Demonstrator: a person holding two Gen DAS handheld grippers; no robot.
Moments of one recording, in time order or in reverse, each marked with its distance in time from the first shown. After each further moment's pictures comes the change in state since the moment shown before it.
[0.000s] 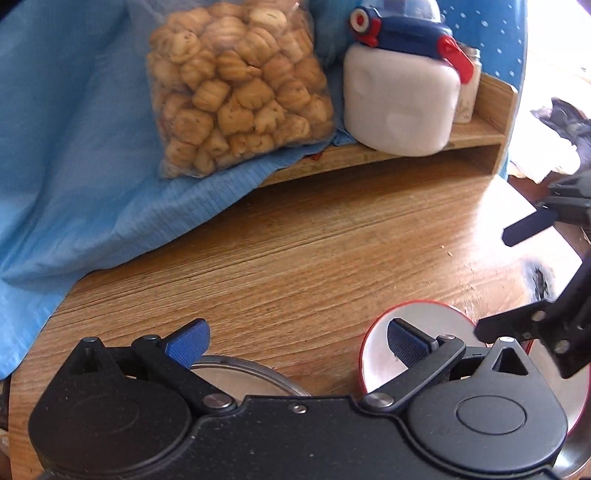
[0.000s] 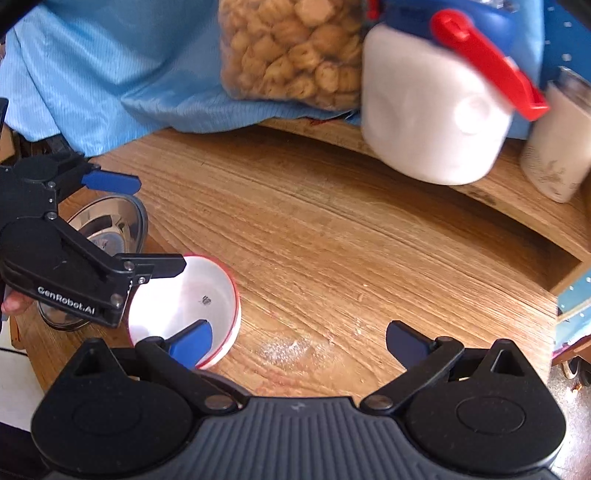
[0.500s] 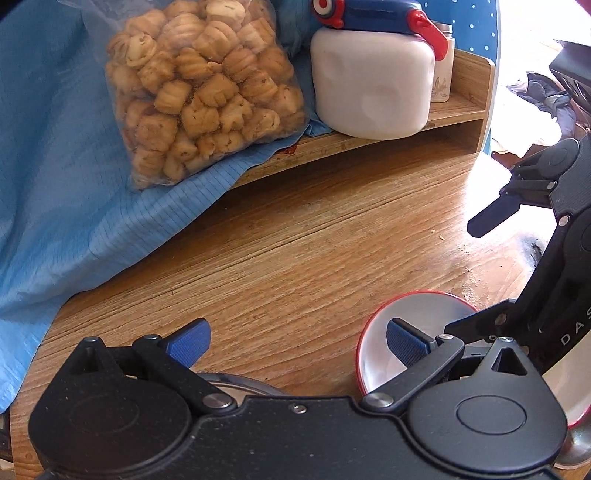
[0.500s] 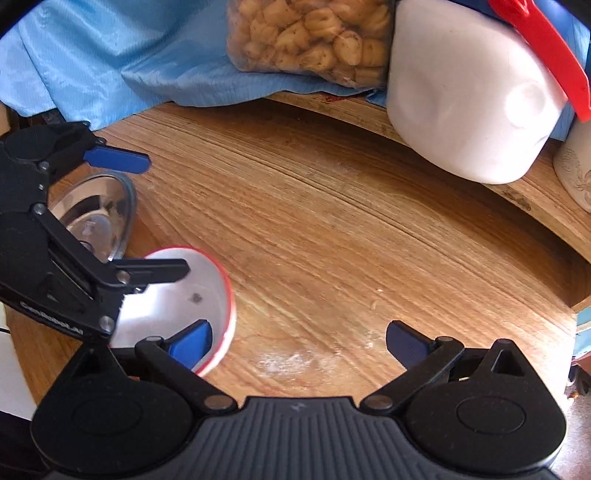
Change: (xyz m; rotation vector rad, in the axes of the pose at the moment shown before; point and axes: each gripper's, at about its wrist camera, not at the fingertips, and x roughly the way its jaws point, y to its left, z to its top) left arm 0.015 -0.006 0.005 0.091 0.008 -0.026; right arm 0.024 0.003 0.010 -0.053 0.061 -0.015
